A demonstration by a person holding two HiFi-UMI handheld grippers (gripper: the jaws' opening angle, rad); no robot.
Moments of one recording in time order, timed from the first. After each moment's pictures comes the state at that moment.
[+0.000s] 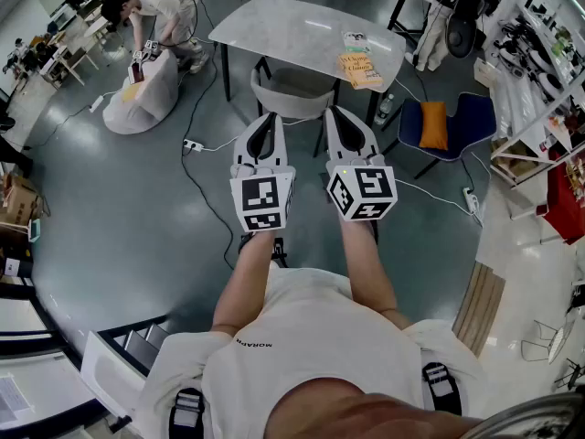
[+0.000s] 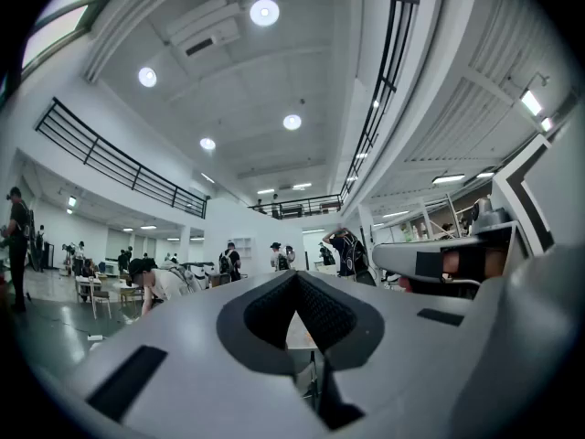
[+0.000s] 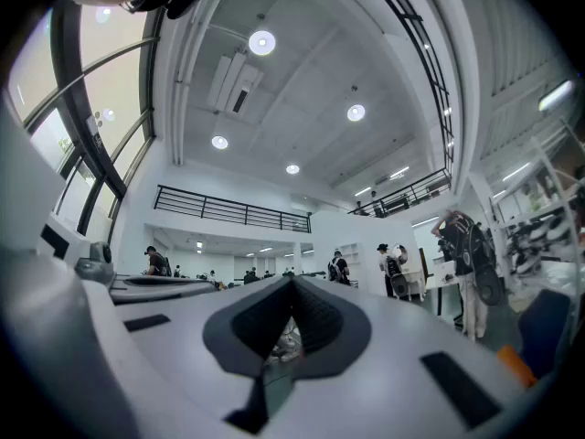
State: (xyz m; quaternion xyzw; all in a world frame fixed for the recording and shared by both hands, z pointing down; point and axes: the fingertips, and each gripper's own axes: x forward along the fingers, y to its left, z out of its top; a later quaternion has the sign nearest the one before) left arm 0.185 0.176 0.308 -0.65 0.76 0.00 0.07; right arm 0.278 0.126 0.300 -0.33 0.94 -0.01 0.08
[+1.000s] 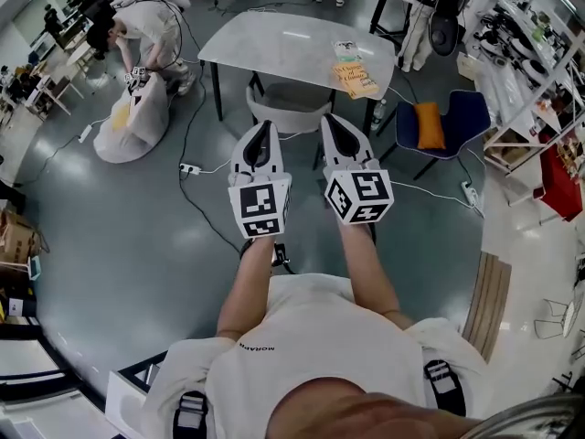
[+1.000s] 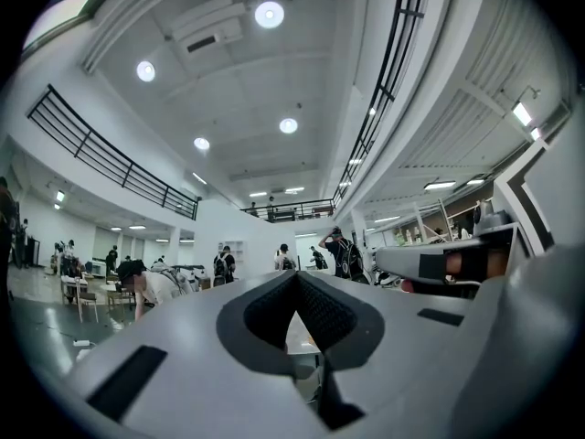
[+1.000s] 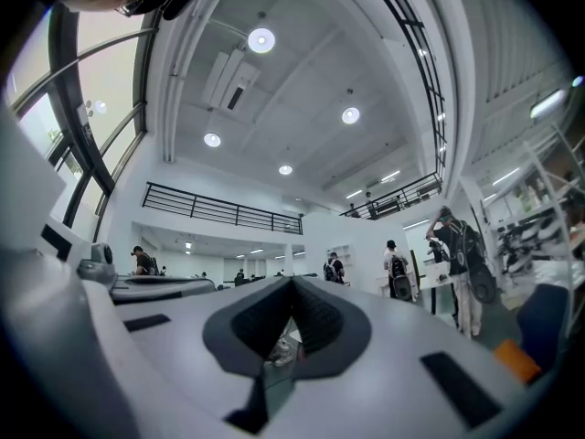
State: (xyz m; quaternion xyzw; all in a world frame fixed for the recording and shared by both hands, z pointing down) left arm 0.110 0.168 0.312 -0.67 0.73 0.01 0.07; right arm 0.210 0.123 0.308 -0.36 0.93 -0.01 0.09
